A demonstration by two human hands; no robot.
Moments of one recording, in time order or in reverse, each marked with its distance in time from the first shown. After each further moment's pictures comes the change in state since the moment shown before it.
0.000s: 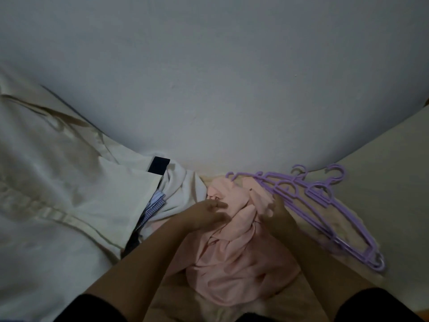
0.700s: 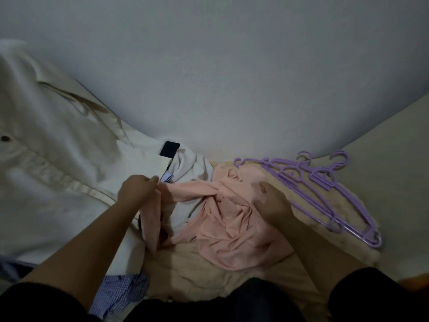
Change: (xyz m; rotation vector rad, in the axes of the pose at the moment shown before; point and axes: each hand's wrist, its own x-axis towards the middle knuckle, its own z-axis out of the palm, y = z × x) left_hand -0.061 -0.103 -0.078 0.194 0.703 -0.385; right_hand -0.033 -0.009 0.020 -0.206 0.040 -0.209
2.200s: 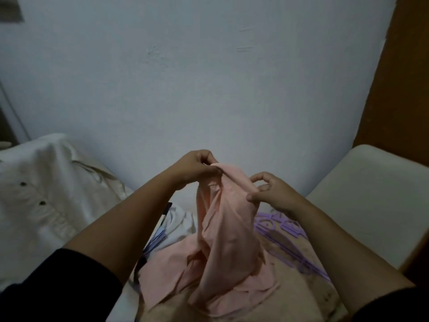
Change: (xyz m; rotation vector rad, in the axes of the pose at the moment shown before) left_hand -0.121 0.202 -0.163 -0.661 -0.362 0.750; right_hand -0.081 -0.105 -0.205 0.517 -0.081 -0.319
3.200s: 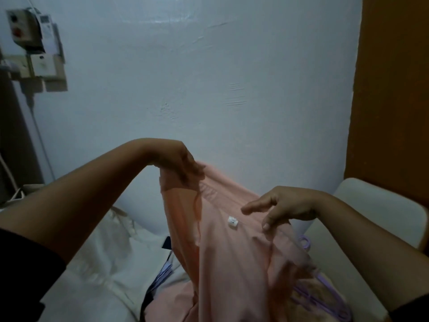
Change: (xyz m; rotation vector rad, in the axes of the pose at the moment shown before) left_hand -0.048 0.142 -0.089 0.899 -0.230 -0.056; right_hand -0.054 -0.103 -0.048 -0.372 -0.481 -0.086
